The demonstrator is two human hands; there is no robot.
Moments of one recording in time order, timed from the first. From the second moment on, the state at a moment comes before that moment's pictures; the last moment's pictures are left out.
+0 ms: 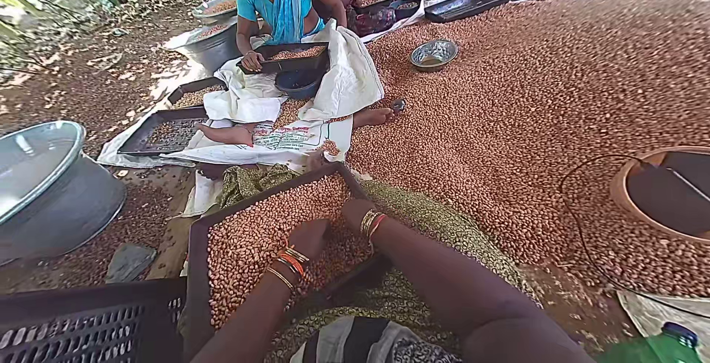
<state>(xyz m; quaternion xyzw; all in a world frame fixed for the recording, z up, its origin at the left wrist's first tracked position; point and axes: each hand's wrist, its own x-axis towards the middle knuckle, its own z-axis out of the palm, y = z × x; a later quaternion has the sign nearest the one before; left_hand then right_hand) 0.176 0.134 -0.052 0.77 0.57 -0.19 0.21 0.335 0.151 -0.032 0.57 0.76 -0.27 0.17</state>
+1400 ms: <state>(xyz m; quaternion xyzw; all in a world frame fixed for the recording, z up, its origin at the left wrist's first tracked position) 0.161 0.136 -0.044 0.78 0.54 -0.13 0.28 0.348 0.162 -0.058 0.40 0.86 -0.28 0.16</state>
